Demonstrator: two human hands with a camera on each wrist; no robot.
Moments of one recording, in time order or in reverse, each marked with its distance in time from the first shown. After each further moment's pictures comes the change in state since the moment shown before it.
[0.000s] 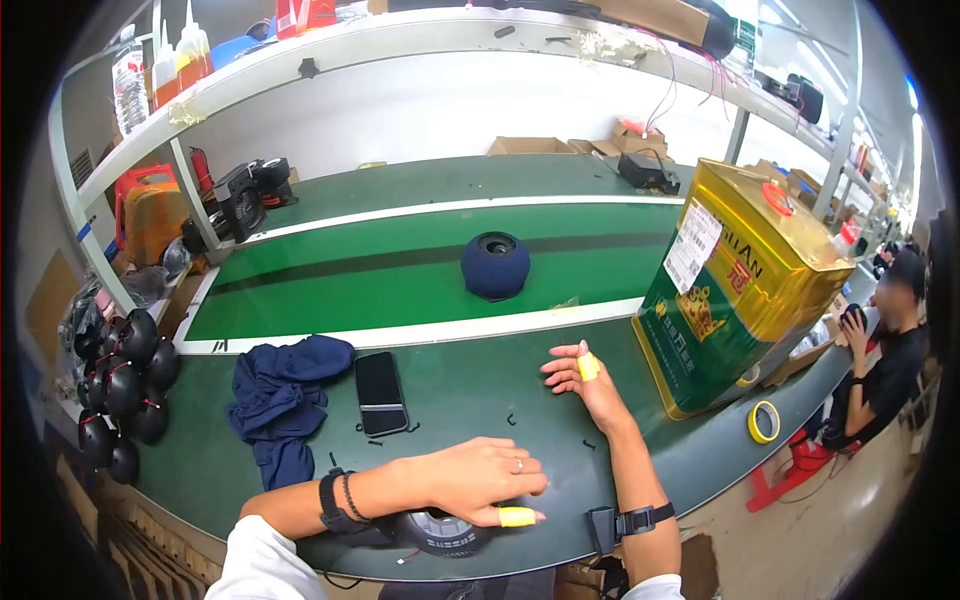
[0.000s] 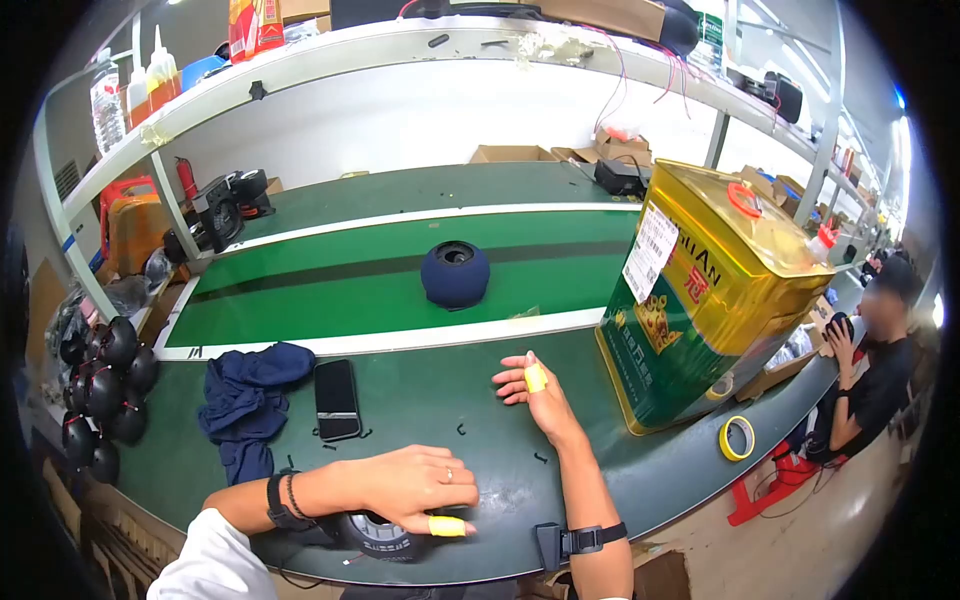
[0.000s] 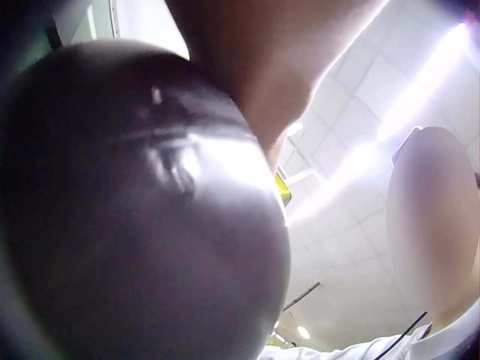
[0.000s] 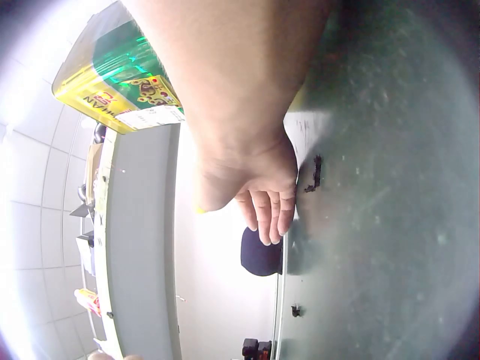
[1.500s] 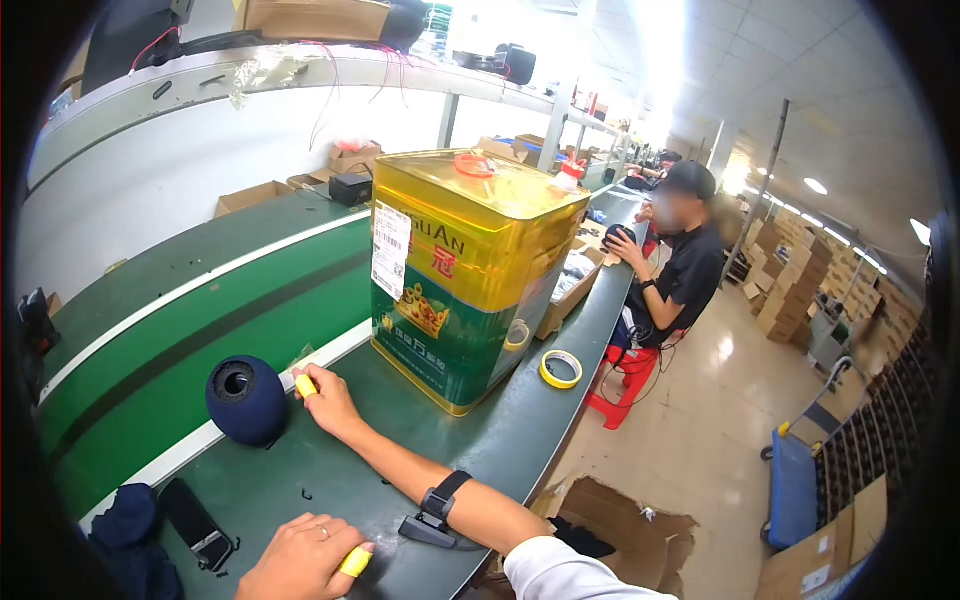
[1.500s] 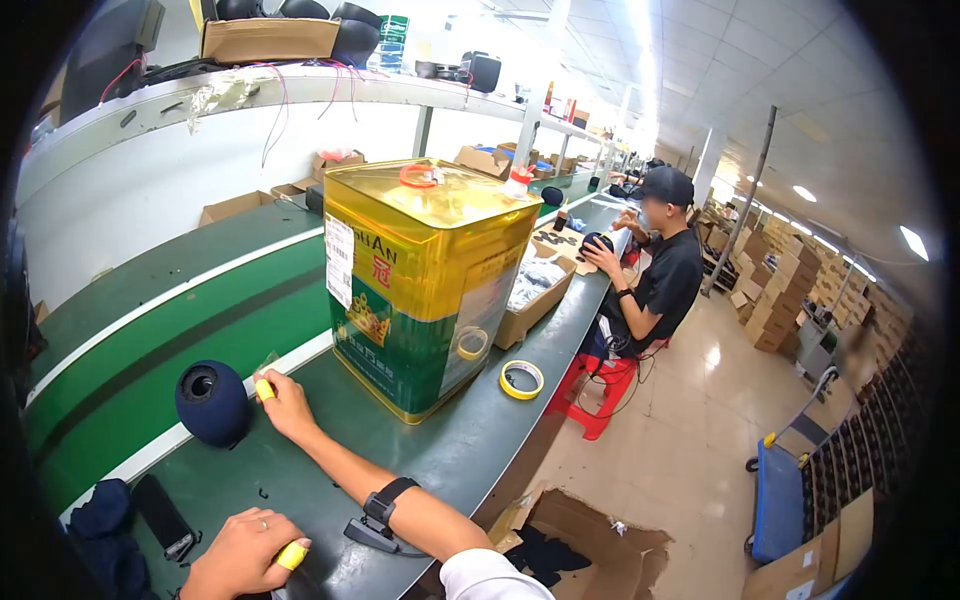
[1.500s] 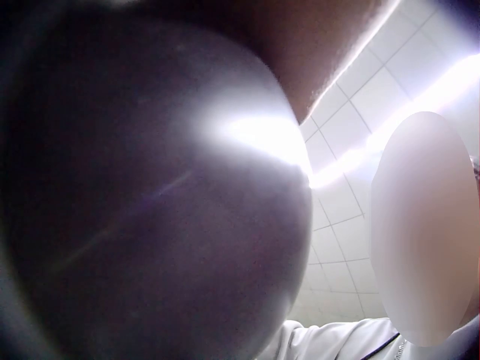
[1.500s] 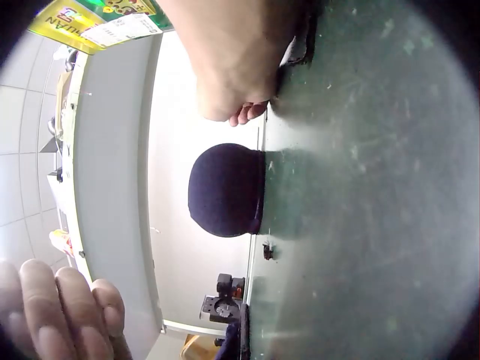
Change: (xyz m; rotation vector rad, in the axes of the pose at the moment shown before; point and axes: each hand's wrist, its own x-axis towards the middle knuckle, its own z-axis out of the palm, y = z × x) left_hand 0.017 0.010 -0.006 -0.085 0.075 -0.123; right_hand 0.082 0.040 0.007 -0.367 0.461 -0.256
